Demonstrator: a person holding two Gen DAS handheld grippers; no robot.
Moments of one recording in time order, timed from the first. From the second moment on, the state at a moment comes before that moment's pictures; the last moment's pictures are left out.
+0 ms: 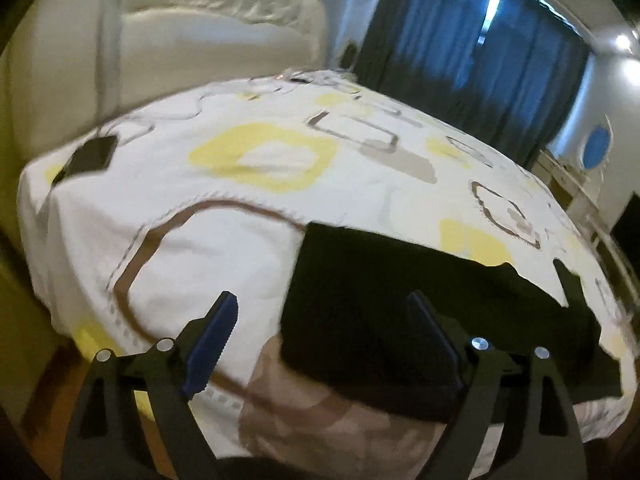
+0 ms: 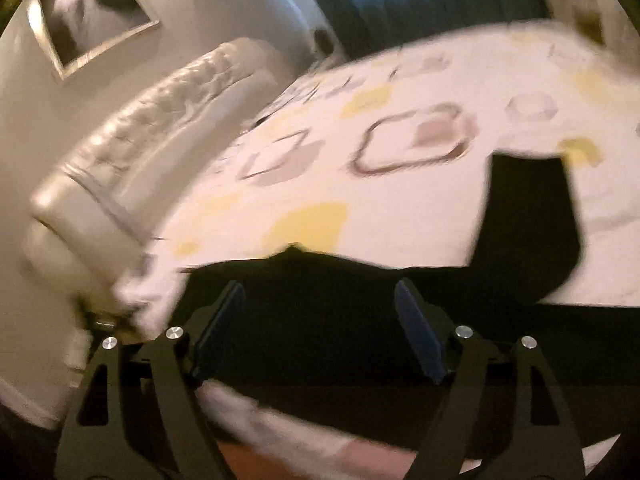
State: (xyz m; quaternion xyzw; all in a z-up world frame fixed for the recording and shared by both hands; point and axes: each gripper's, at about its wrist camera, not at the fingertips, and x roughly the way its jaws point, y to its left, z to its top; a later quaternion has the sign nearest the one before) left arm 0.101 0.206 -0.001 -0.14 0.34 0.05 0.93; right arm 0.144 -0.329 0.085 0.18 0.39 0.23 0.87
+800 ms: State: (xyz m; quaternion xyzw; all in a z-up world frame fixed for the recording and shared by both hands) left arm 0.135 0.172 -0.050 -0.20 0.40 -0.01 0.90; right arm 0.393 -0.300 -0.094 -0.32 0.51 -0.22 0.76
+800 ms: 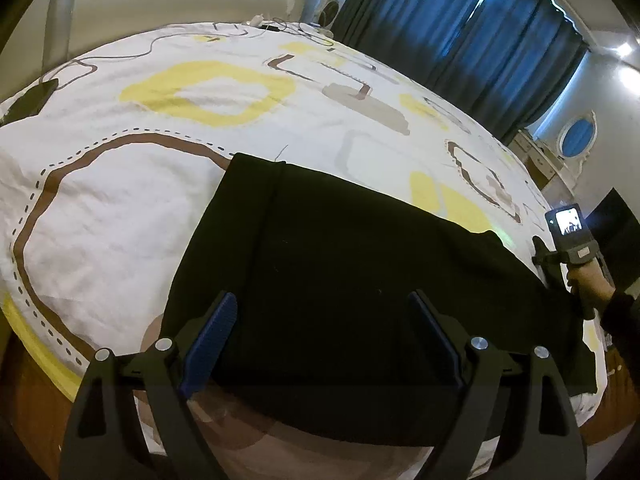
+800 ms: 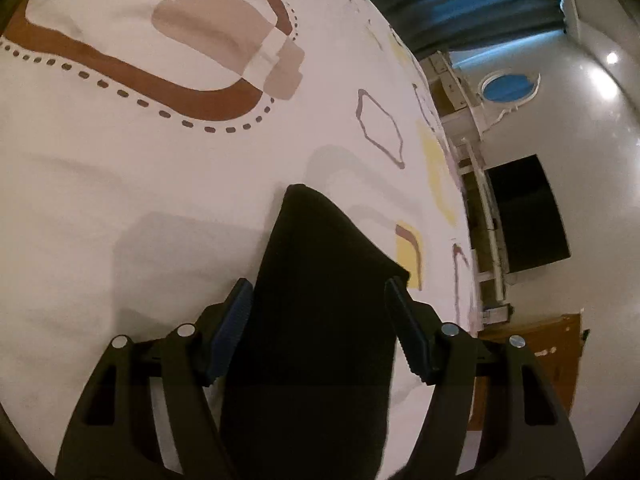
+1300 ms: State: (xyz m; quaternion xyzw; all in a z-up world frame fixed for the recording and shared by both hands) left arm 0.131 0.167 -0.039 -0.23 0.40 0.00 0.89; right arm 0.281 -0.405 0.033 -0.08 0.42 -0.16 0.89
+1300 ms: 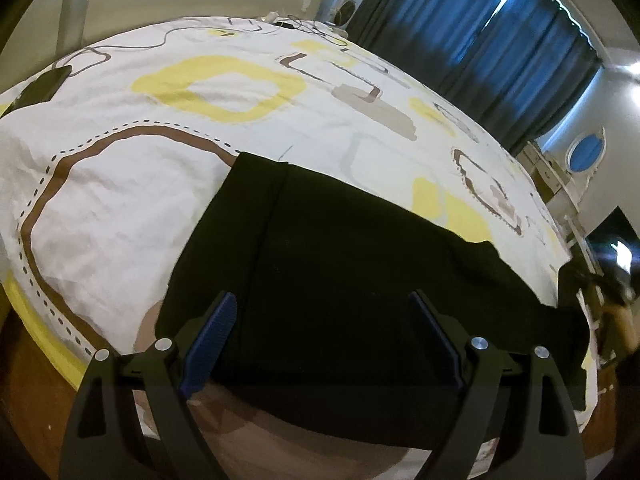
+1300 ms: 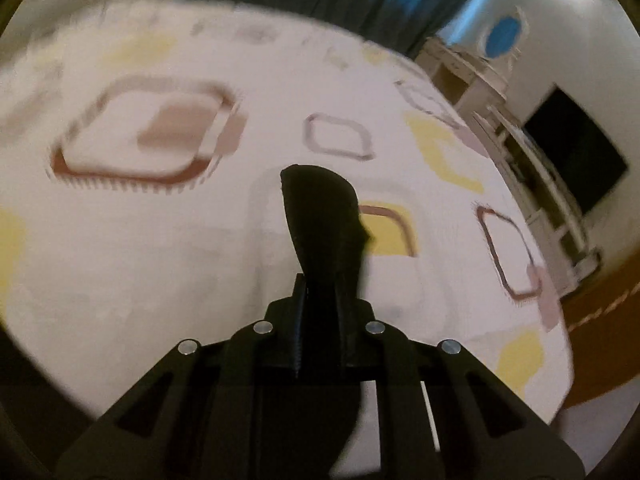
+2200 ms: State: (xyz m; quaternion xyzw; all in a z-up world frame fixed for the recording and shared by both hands) left arm 0.102 0.002 0.000 -0.25 0.42 -0.24 0.84; right arm -0.004 -0.640 -0.074 0.43 0.29 -0.23 0.82
